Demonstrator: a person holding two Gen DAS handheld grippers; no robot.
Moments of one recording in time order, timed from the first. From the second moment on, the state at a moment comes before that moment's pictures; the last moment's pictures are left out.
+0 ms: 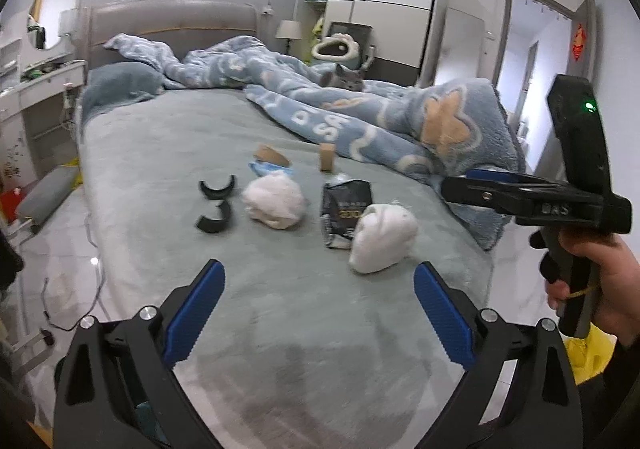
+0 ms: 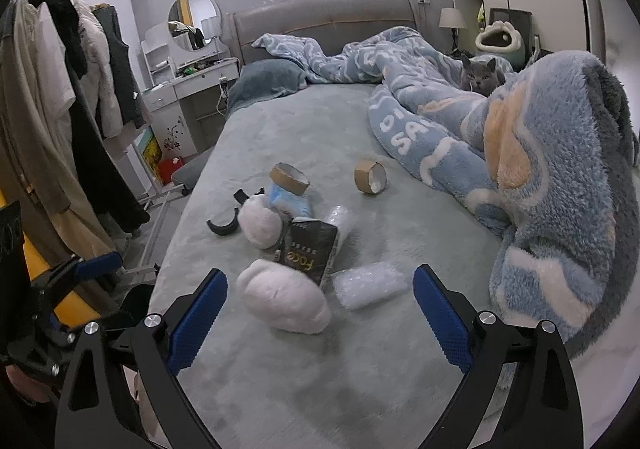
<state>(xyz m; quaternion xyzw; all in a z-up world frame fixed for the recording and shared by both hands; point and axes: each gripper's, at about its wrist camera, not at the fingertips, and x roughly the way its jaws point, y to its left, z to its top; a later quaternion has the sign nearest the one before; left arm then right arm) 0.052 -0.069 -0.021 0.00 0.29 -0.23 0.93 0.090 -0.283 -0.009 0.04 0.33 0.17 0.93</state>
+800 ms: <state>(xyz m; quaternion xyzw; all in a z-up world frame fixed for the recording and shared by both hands) 0.119 -0.127 -0.061 -0.05 0.34 -0.35 0.87 0.165 -0.296 -0.035 0.07 0.40 0.22 0.89</state>
